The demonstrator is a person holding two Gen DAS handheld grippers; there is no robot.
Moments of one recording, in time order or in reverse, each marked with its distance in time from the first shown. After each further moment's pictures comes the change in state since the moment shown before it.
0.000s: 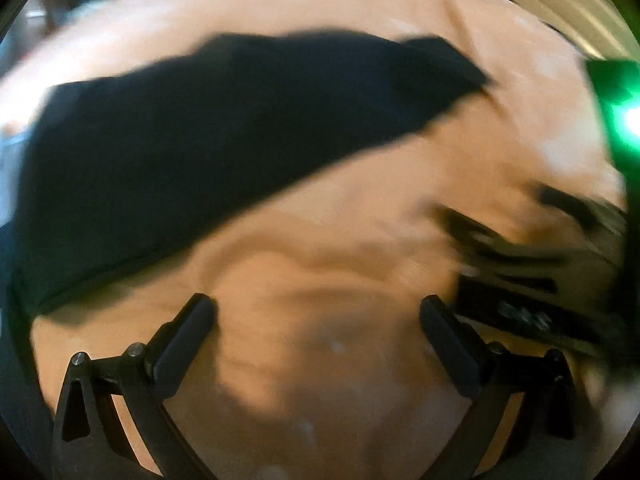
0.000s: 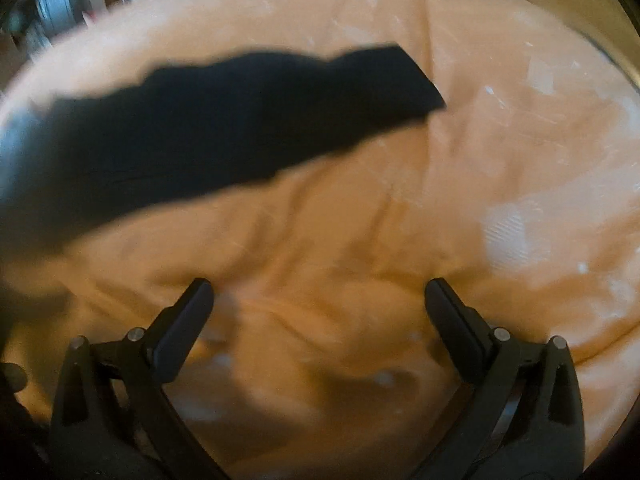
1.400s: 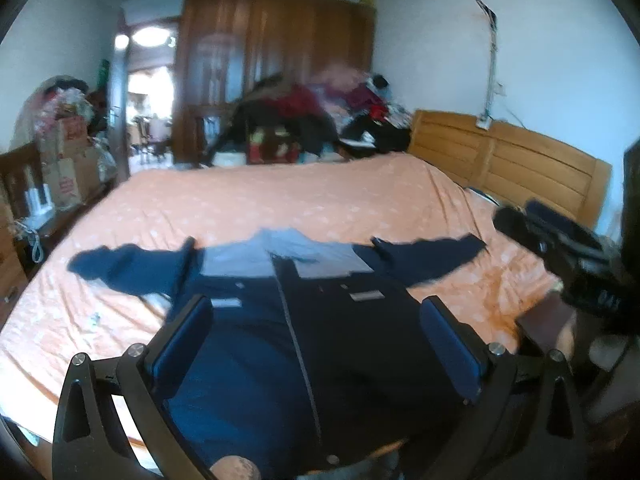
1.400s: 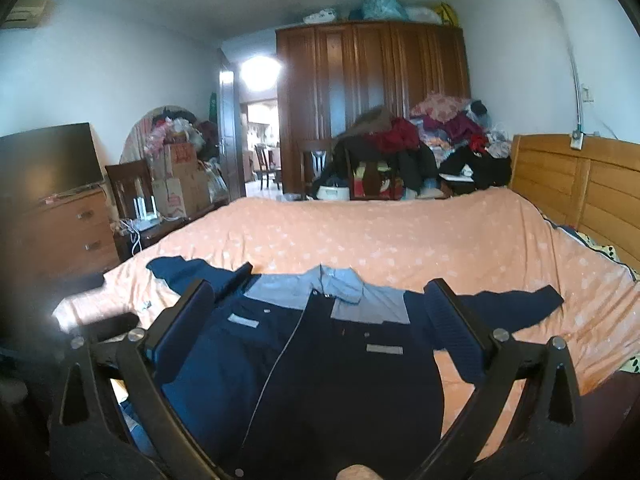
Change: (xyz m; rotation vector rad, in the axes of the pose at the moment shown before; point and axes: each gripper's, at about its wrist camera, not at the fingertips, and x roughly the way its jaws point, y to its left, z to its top) left arm -0.515 0.246 -0.408 -0.090 -0.851 0.333; right arm -0.304 0.397 -0.204 -0.257 -0.782 0.258
